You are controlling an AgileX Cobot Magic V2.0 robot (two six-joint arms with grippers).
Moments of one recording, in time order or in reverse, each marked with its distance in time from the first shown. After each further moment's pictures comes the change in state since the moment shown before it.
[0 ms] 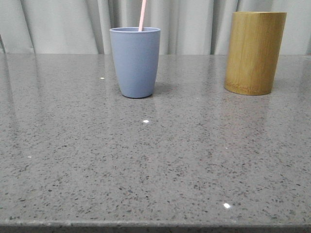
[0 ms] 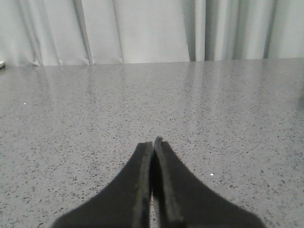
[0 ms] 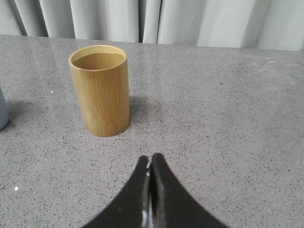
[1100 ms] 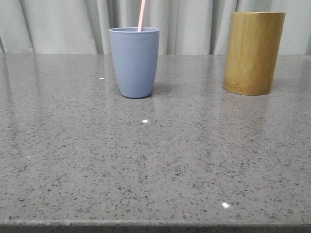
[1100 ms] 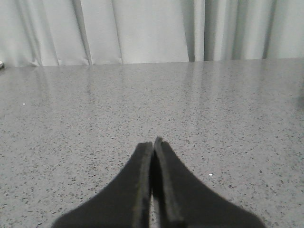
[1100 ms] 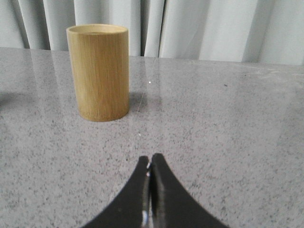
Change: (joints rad) left arm 0.000 0.000 0.000 0.000 0.000 0.000; right arm 0.000 -0.369 0.551 -0.021 -0.392 0.000
